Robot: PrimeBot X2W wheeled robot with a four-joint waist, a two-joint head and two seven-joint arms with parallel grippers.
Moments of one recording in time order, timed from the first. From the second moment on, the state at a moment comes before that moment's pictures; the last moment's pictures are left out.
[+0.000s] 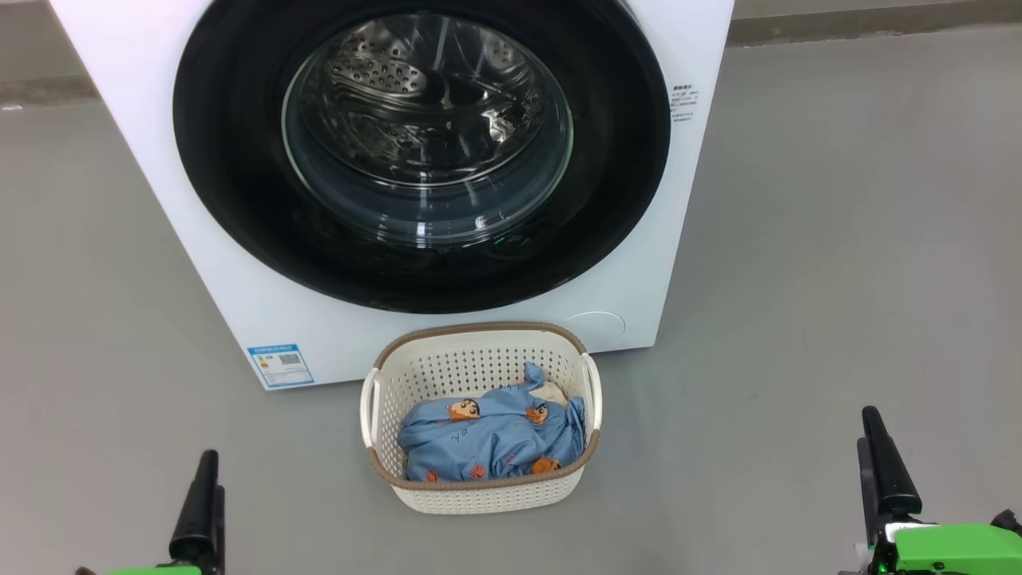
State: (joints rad) left arm -0.01 0.01 0.08 0.22 -1.49 -0.13 -0.01; right arm -0.02 -0.03 -0.15 0.23 1.40 0.13 -0.02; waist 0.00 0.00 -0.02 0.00
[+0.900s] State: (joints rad) left arm -0.01 0.02 0.00 0.03 -0.92 -0.04 -0.09; right arm -0.02 -0.03 -0.14 0.11 0.97 0.13 -0.10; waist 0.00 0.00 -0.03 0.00
